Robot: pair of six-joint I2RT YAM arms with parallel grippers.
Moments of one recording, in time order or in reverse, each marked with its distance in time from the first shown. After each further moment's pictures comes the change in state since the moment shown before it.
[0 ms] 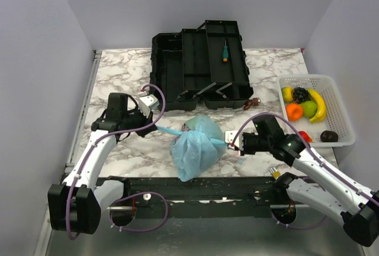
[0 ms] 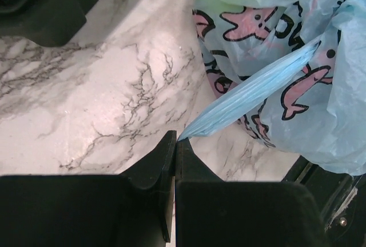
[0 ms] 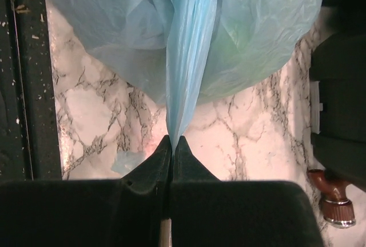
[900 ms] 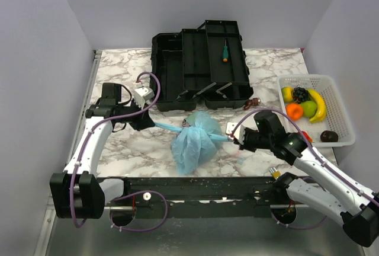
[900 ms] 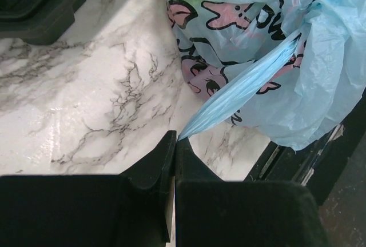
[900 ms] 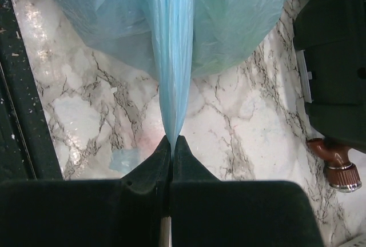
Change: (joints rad) left arm 0.088 0.144 0.169 -0.219 0.132 0.064; right arm -0.008 -0.013 0.007 0.013 0.097 0.141
